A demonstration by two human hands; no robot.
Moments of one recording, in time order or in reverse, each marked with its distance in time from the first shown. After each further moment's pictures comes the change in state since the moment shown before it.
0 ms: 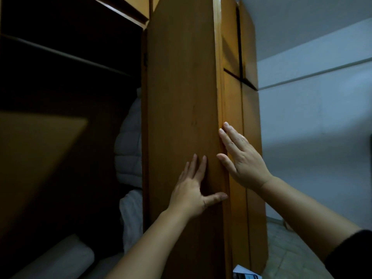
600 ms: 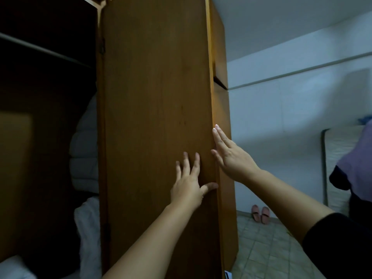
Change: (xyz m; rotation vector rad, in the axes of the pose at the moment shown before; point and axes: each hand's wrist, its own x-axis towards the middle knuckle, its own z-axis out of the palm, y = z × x) left_hand 0.089 0.045 0.086 0.038 -0.024 -0.068; right_hand -0.018 0.094 0.005 -0.059 -0.255 0.188
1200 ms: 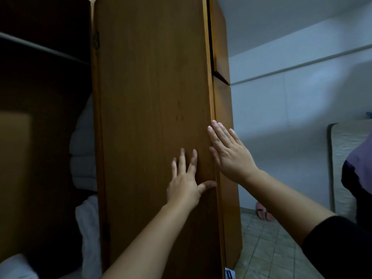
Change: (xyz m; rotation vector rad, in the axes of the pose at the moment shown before) left_hand 0.005 -0.004 0.010 0.047 0.053 -0.009; right_hand 0.001 0.015 0.025 -0.269 0.200 -0.084
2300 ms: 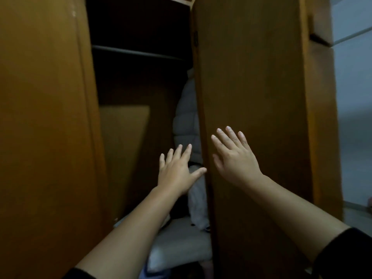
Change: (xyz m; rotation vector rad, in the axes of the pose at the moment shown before) left_hand -0.178 -0.162 -0.197 0.441 0.081 -0.299; right_hand 0.015 -0.281 -0.058 0.364 -0.050 -0.005
